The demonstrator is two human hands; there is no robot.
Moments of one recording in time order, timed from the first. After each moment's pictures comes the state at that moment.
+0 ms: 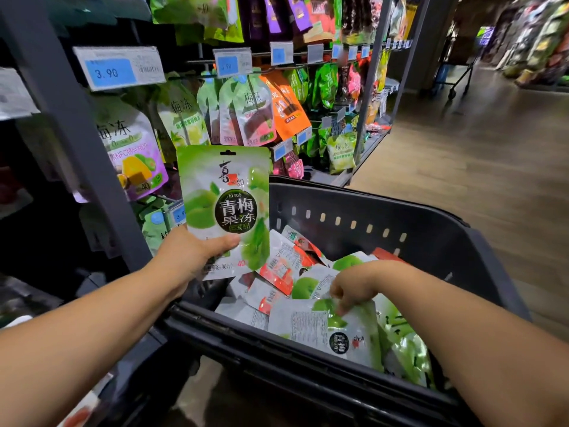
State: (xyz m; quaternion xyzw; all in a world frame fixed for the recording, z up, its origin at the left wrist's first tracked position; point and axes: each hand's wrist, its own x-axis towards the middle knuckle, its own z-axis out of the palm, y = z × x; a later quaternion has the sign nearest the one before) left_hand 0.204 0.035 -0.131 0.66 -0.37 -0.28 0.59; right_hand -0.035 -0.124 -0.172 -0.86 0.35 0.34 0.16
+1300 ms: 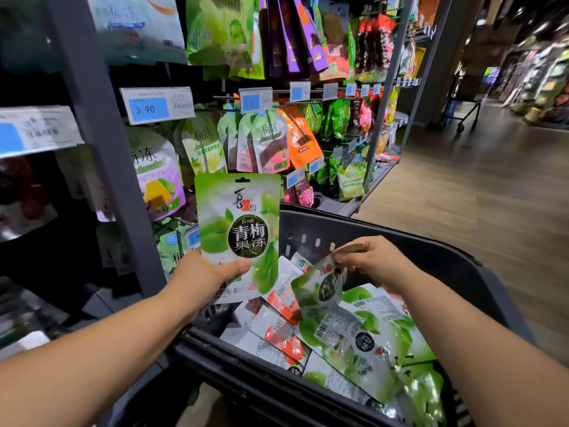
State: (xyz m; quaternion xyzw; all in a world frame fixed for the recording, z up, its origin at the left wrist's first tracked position) left_hand 0.205 0.036 -0.132 0.67 -0.36 -0.26 0.59; right_hand -0.037 -0.146 -0.125 -0.75 0.36 -0.25 0.49
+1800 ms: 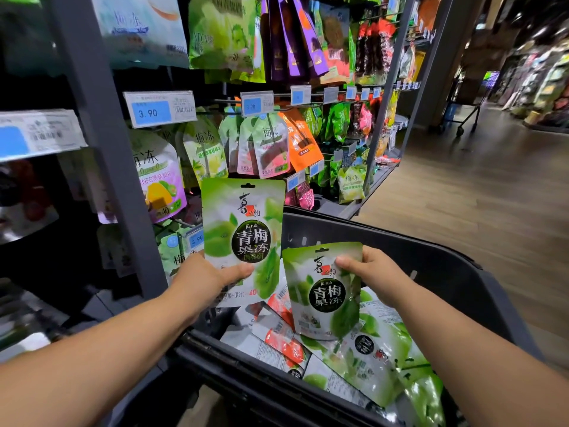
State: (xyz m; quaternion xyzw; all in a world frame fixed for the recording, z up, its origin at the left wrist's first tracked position) left_hand 0.210 0.034 -0.137 0.69 -0.37 -0.26 0.57; right_hand -0.038 -0.149 -0.151 -0.70 0.36 -0.28 0.55
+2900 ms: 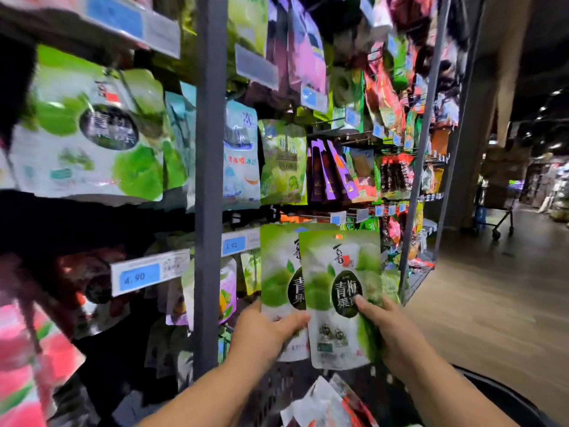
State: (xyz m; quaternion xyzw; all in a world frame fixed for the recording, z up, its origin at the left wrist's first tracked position) left_hand 0.188 0.047 -0.026 0.60 -0.39 -0.20 0.67; right_hand 0.028 -0.085 -0.015 -0.57 0.26 -0.41 0.67
